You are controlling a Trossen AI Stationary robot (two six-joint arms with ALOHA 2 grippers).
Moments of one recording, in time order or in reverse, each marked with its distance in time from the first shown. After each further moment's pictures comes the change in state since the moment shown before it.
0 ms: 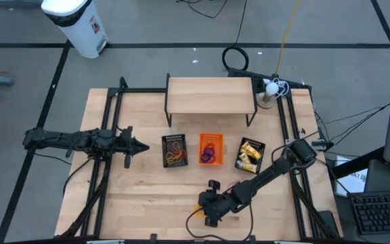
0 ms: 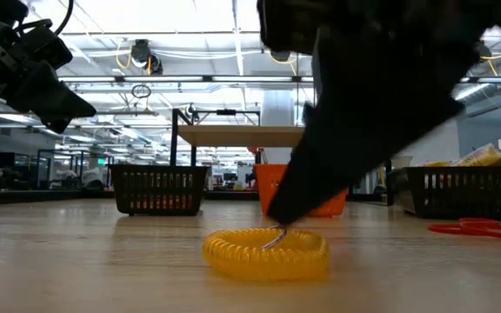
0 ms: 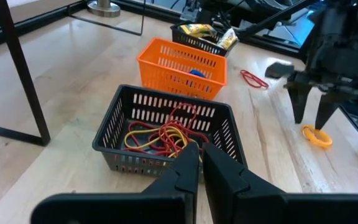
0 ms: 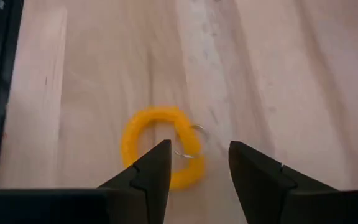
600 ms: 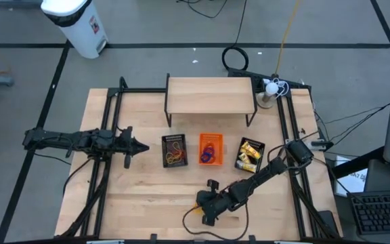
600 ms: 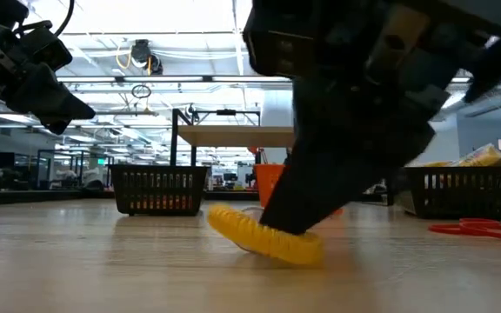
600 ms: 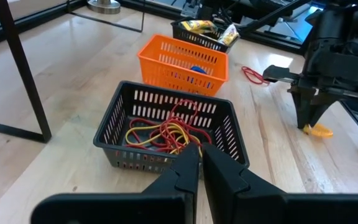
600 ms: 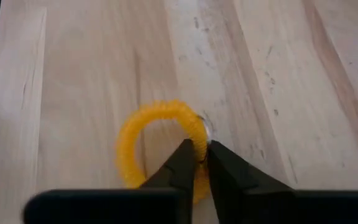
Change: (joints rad) left arm 0.000 0.000 0.000 -0.015 0.000 0.003; right arm -0.034 0.048 0.003 -0.036 0.013 0.009
